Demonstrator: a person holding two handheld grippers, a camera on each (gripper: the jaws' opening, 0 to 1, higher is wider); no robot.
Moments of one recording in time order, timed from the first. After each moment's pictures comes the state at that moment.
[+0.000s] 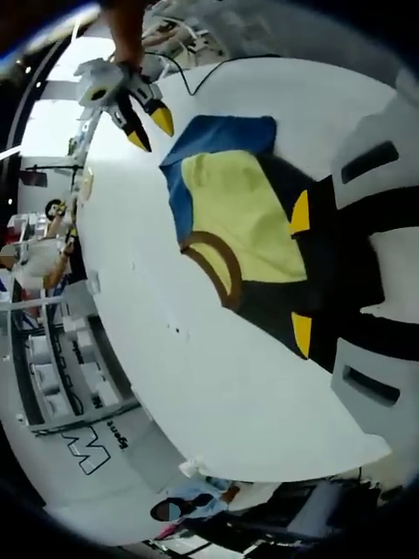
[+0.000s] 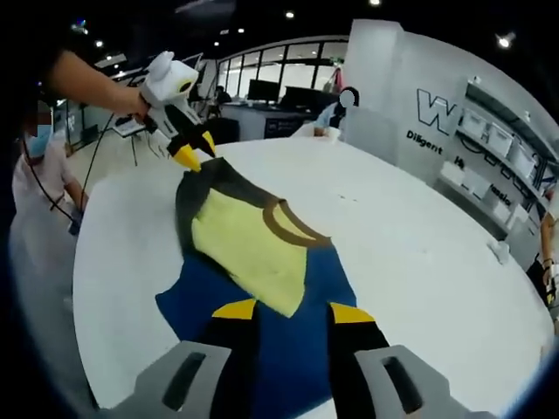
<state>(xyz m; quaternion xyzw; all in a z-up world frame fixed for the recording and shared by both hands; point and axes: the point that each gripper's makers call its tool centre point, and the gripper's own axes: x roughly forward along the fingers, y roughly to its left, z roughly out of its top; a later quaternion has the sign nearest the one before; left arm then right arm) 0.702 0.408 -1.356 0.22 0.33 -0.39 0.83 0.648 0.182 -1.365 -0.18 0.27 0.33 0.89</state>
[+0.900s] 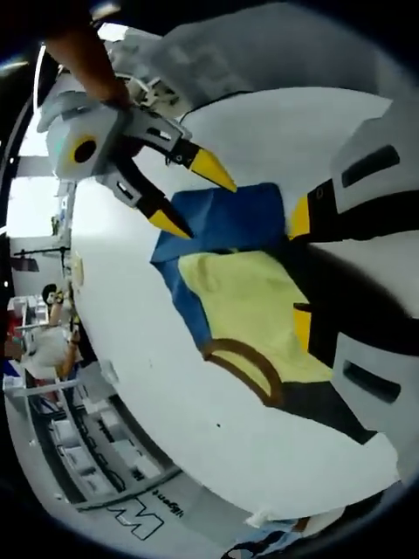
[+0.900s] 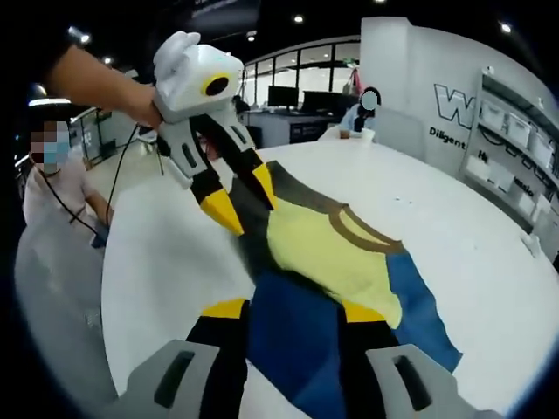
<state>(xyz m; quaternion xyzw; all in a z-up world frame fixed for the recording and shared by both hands) 0.641 0.328 -1.382 0.28 0.30 -0.54 0.74 0.605 0.258 -1.392 -0.14 0.28 0.38 0.87</state>
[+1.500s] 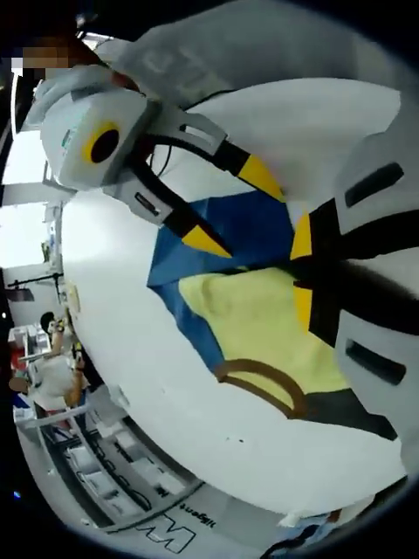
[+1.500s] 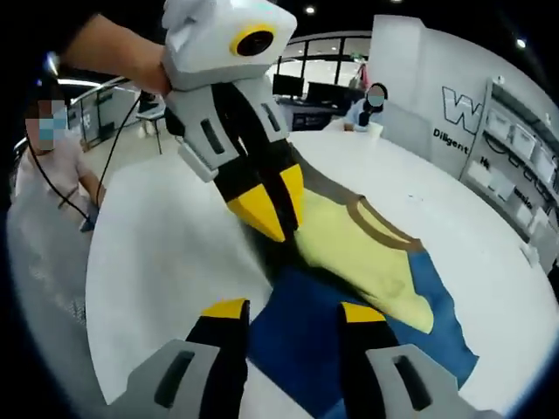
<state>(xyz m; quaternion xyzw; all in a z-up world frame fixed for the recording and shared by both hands) 0.636 0.311 -1.393 0.33 0.28 -0.56 0.71 0.602 0.289 -1.419 -0.19 0.29 0.37 0.86</state>
